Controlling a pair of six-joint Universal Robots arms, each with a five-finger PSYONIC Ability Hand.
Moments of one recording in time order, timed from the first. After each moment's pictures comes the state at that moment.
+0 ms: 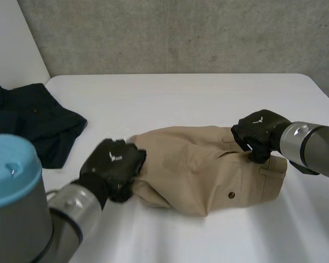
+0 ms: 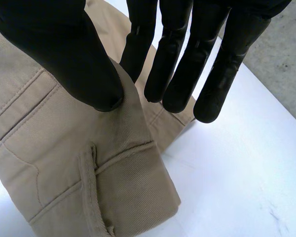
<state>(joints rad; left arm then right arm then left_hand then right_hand) 4.02 -1.69 -1.76 3.11 -1.65 3.43 1.89 -1.20 1.31 0.47 1.33 2.53 0.83 0.88 0.90 0.90 0.71 0.99 1.18 1.18 1.19 0.99</state>
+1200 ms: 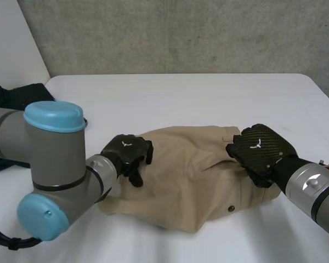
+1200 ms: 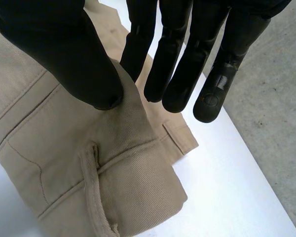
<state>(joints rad) 4.14 -2.06 -1.46 3.04 -1.49 3.34 1.89 -1.53 1.83 0.09 1.23 2.38 0.73 0.71 0.71 0.71 0.54 0.99 1.18 1.18 1.19 1.00</state>
